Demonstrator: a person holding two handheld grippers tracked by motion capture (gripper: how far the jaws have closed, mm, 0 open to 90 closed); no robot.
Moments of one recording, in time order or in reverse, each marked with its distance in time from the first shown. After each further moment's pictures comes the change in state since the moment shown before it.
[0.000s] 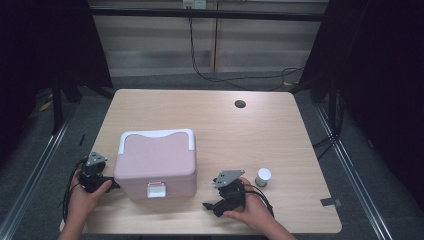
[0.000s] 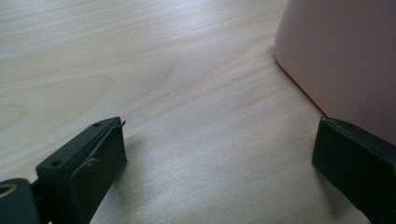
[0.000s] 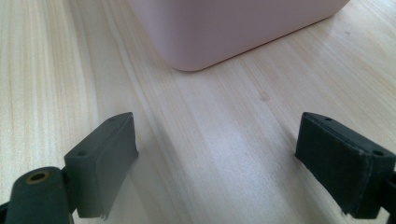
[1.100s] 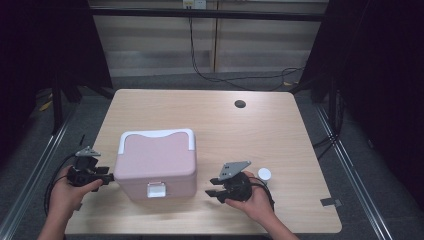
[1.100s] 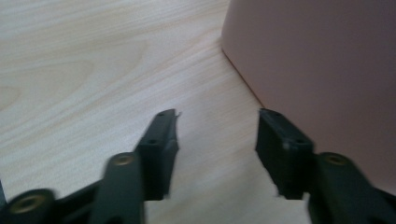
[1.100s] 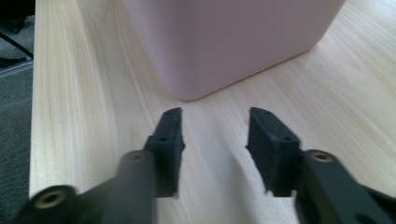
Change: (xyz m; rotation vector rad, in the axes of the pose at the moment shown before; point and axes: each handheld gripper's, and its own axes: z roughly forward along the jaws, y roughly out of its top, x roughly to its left) left arm 0.002 0.034 -0.044 0.187 -0.165 -0.044; right arm -0.010 0.020 -0.026 -0.027 0.037 0.019
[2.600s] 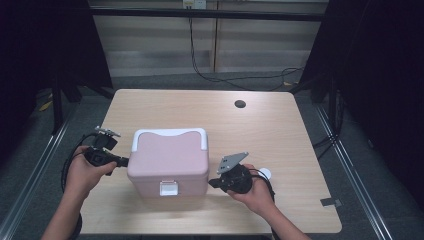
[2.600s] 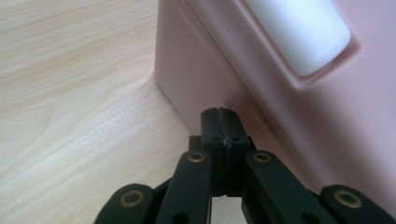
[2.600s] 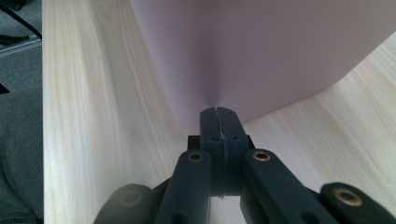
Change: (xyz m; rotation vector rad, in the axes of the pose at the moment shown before) left arm -0.051 0.072 -0.010 0.093 -0.155 0.014; right arm -0.008 0.020 -0.012 0.074 0.022 -0.049
